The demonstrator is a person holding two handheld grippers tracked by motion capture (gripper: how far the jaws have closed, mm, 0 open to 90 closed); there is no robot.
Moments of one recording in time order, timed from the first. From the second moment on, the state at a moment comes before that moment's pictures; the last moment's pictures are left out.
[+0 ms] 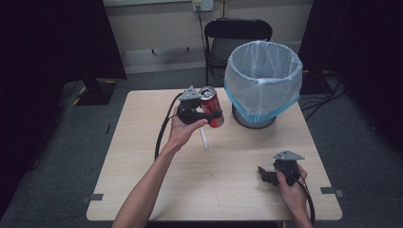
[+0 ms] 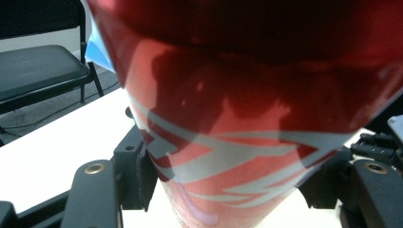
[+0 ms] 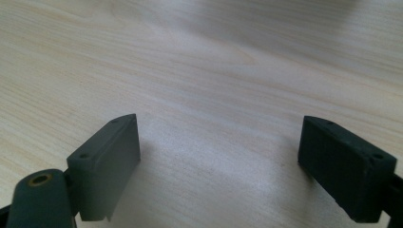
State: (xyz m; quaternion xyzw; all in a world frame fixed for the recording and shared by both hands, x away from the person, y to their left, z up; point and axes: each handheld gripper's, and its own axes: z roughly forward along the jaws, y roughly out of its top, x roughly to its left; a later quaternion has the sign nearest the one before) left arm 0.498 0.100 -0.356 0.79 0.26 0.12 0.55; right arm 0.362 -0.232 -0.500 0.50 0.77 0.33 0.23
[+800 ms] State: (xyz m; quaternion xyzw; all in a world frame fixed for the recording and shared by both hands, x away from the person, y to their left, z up) left arm 0.505 0.106 -0.301 0.75 0.25 0.13 0.60; right arm 0.362 -0.232 -0.500 0.50 0.77 0.33 0.23
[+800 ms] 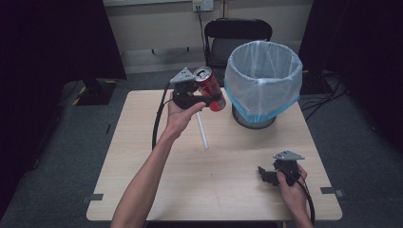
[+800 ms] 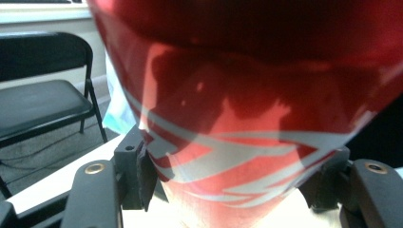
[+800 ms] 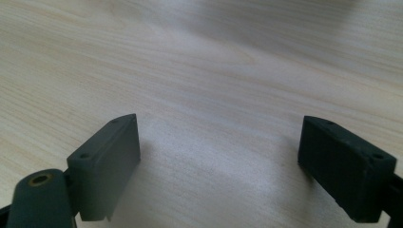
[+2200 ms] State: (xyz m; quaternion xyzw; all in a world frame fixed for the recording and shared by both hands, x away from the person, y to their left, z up) left arm 0.527 0.065 -0.234 0.73 0.23 0.15 0.63; right arm 0.362 -0.231 -0.500 0.50 0.77 0.33 0.23
